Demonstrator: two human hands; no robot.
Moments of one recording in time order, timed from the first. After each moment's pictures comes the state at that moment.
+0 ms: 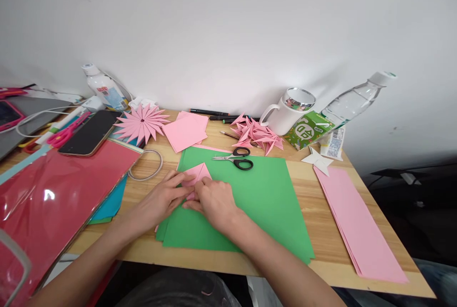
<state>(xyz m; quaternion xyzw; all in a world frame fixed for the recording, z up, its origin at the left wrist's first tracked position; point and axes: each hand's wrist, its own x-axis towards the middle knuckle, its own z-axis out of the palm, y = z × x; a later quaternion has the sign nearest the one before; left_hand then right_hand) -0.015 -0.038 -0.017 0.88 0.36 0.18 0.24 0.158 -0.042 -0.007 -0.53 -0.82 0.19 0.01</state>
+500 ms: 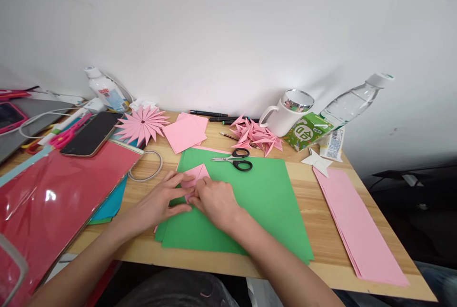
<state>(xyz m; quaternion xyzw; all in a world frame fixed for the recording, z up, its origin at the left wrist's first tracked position) -0.019 -0.038 -0.015 0.88 0.37 0.16 0.27 0.159 -0.043 -0.002 -0.54 -0.82 0.19 -0.01</state>
